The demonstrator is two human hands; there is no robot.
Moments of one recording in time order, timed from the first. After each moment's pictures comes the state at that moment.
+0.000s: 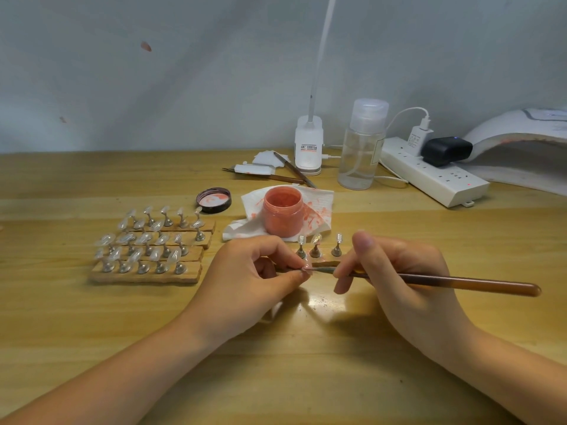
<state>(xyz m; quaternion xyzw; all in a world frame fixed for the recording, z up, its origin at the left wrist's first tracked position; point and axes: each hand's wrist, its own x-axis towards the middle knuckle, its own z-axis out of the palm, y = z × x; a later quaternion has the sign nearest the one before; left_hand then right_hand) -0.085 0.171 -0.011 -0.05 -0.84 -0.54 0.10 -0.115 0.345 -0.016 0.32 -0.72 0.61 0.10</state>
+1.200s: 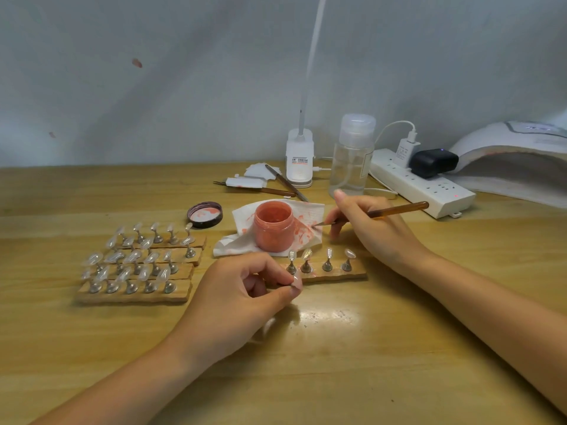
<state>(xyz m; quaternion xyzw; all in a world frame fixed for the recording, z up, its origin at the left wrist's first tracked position) -0.085 0.169 -0.012 -0.03 -0.82 -0.57 0.07 -0.199 0.342 -0.003 0.24 -0.80 0.54 0.03</state>
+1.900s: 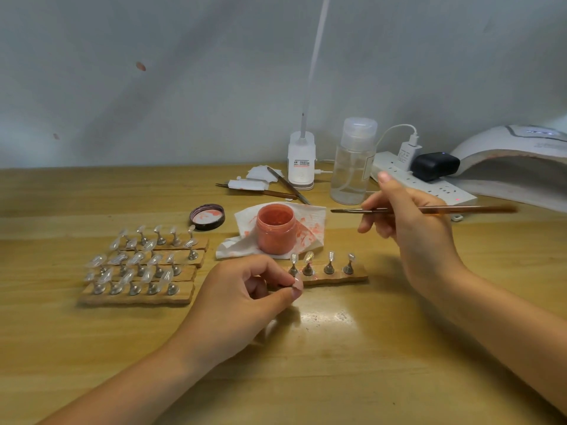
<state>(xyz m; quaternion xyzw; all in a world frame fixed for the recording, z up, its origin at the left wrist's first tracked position) -0.085 0.168 -0.012 -0.02 -0.82 -0.57 0.07 -0.167 0.349 0.019 0.11 -0.69 0.71 0.08</state>
